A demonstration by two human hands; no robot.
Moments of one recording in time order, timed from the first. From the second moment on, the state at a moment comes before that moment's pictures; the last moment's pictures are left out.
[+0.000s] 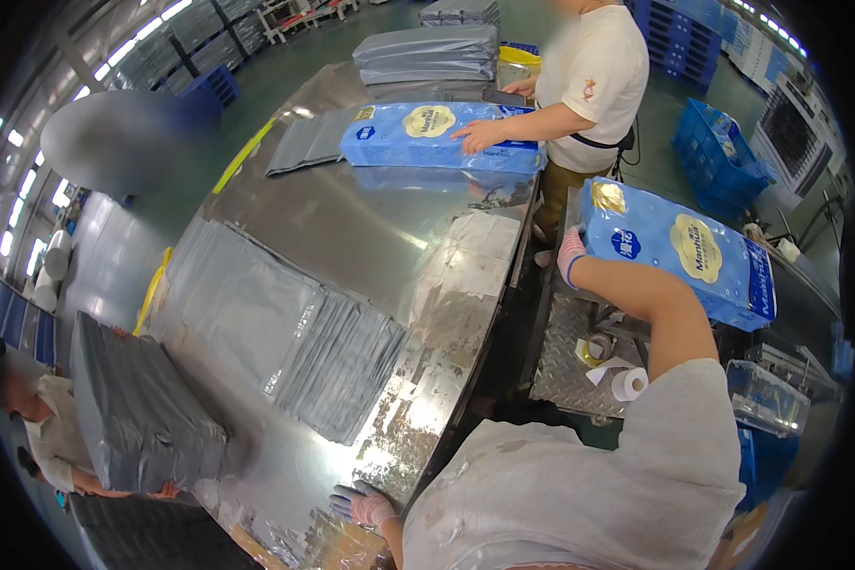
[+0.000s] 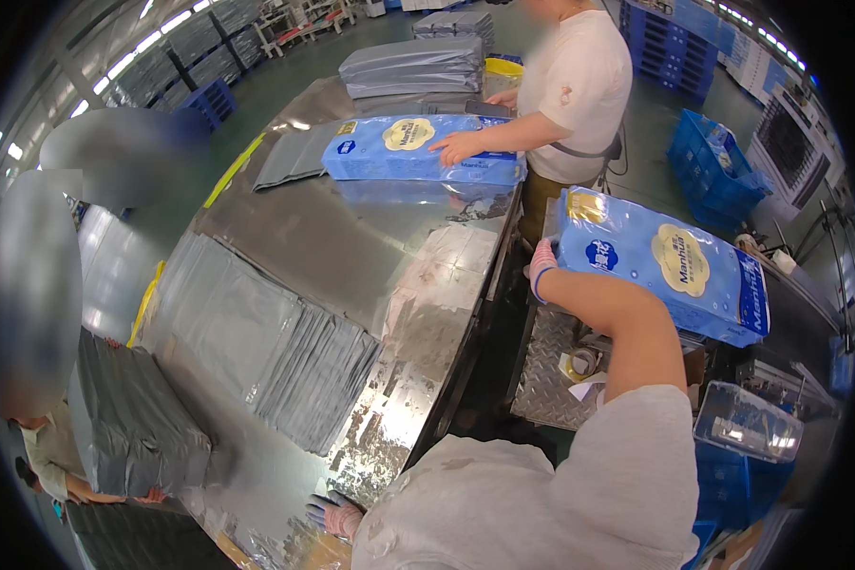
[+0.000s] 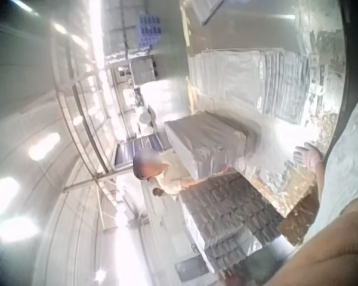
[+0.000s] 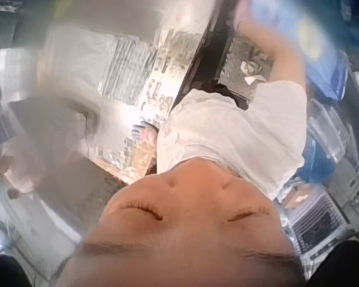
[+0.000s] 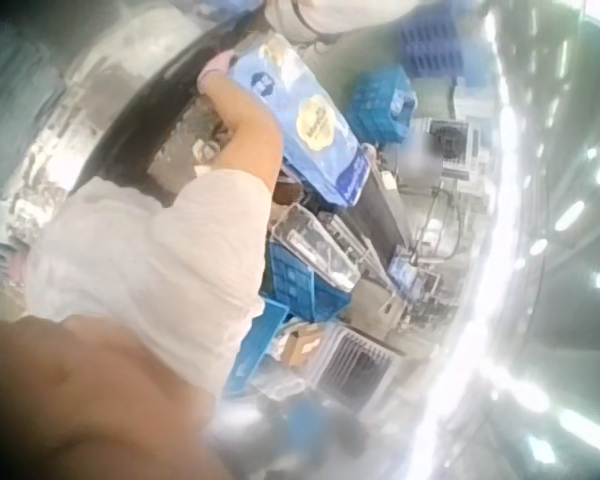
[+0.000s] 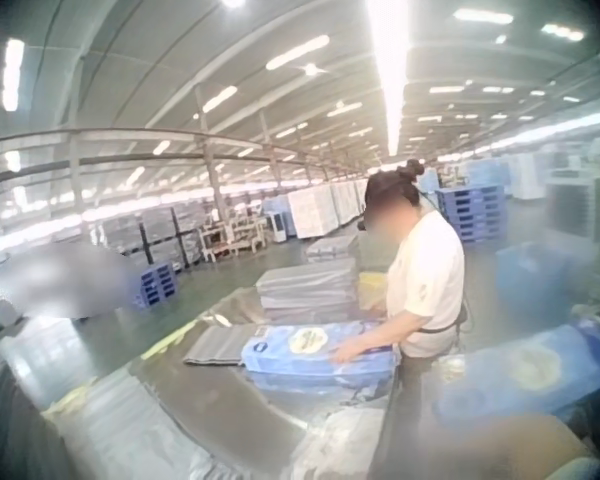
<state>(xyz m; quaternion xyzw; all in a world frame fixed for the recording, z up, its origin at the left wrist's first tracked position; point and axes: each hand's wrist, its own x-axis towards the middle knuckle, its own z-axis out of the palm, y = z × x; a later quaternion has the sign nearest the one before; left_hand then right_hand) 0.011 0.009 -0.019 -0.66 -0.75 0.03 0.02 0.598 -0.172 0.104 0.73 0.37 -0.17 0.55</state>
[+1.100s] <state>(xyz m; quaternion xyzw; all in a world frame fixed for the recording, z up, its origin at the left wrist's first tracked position) 0.049 -0.009 0.003 -0.55 -0.83 -0.11 -0.01 0.523 0.097 0.139 0.68 0.72 -0.13 0.05</state>
